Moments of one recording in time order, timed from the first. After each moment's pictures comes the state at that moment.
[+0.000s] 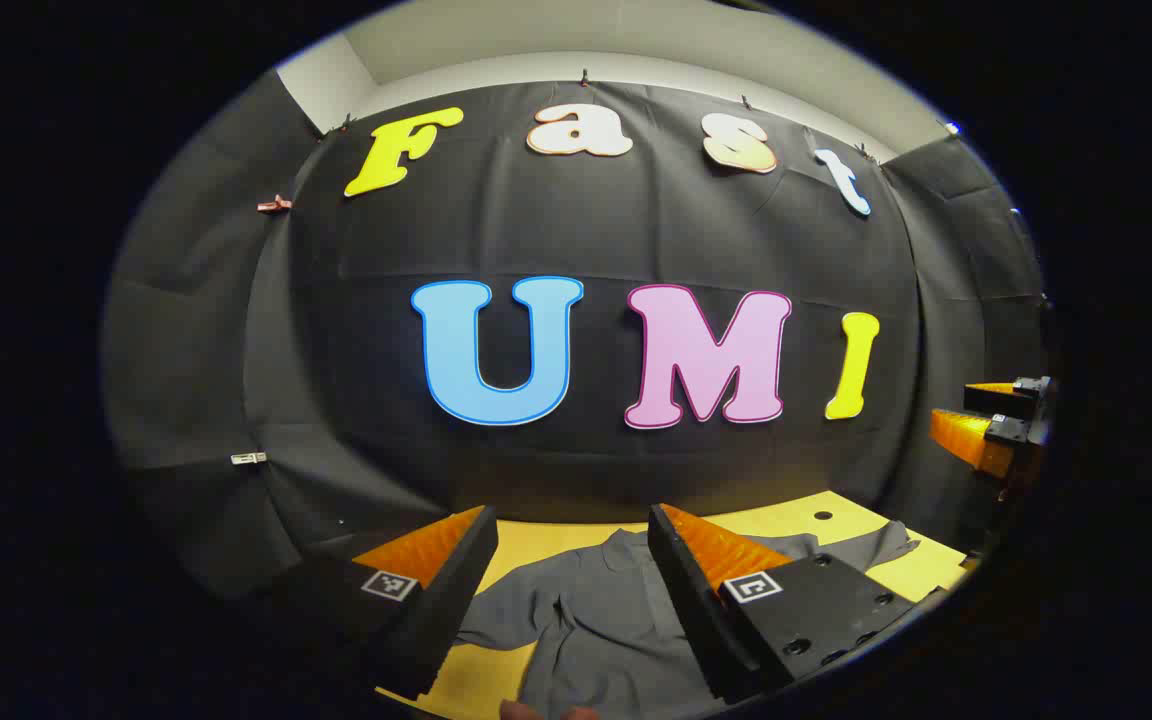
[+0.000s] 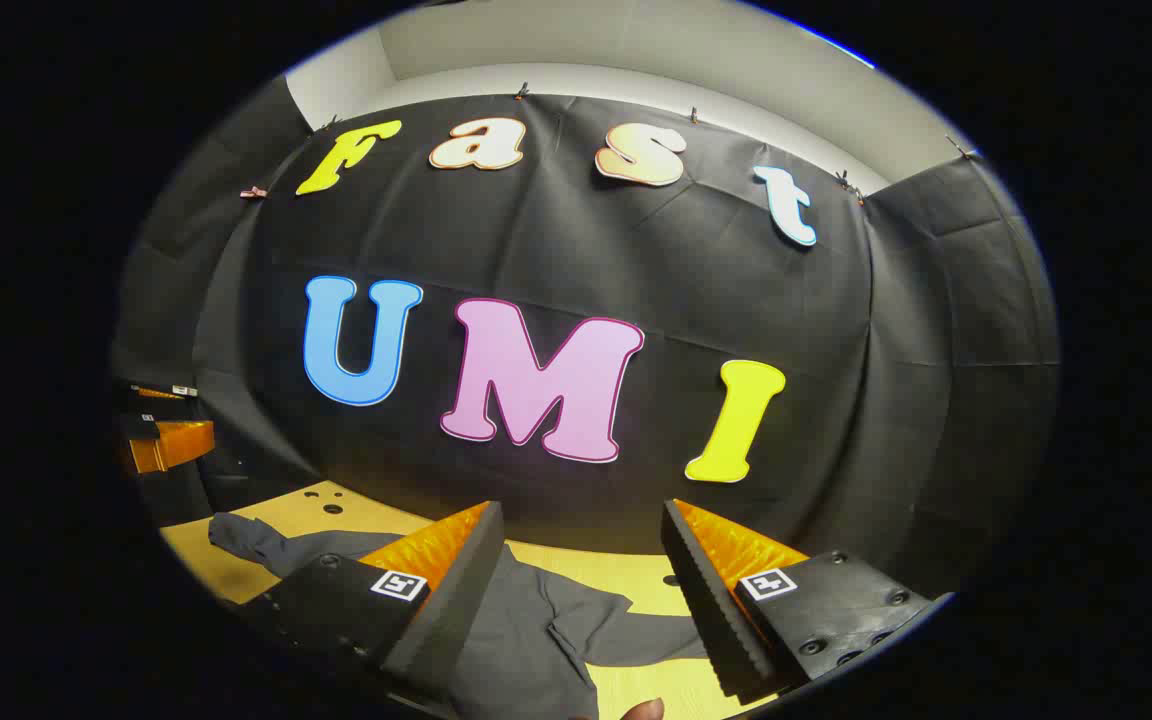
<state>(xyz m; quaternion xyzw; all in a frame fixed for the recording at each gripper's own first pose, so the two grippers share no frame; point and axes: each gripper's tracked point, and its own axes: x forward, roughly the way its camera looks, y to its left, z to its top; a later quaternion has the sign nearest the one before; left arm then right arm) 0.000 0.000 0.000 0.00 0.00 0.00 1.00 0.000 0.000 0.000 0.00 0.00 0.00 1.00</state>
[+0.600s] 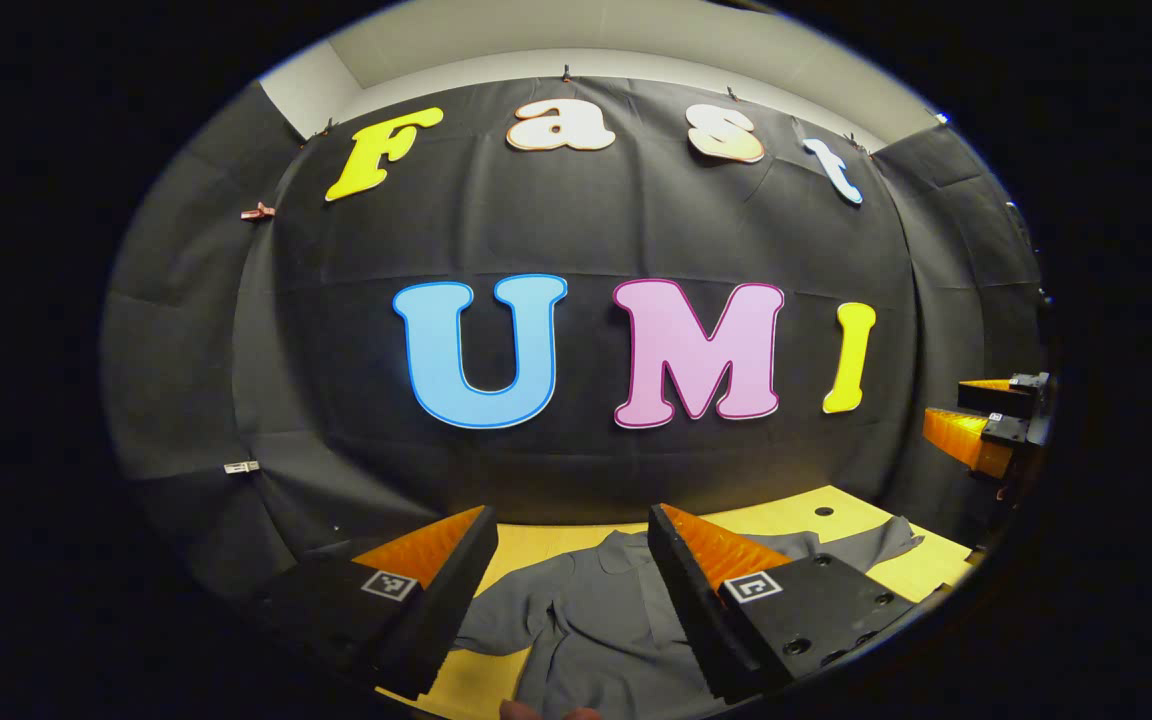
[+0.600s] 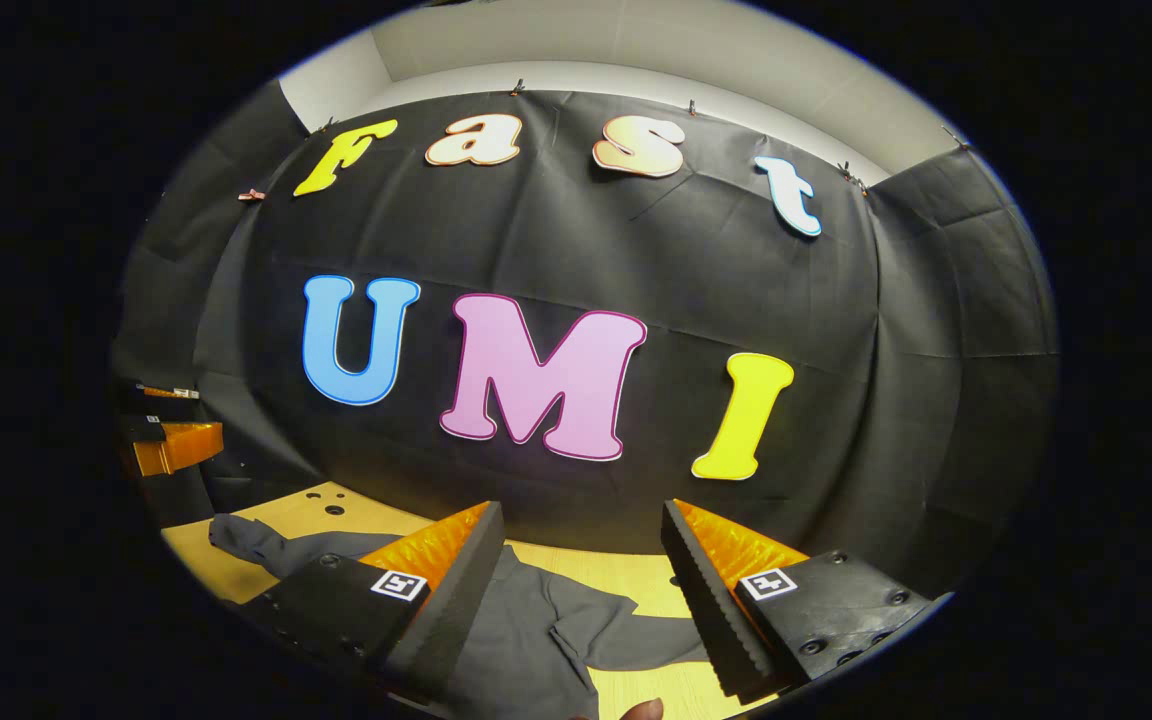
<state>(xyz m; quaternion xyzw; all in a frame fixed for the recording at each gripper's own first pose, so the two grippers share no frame) 0.014 -0.019 0.003 0.02 0.00 -0.01 1.00 0.017 -0.006 -0.009 0.01 0.00 0.01 1.00</state>
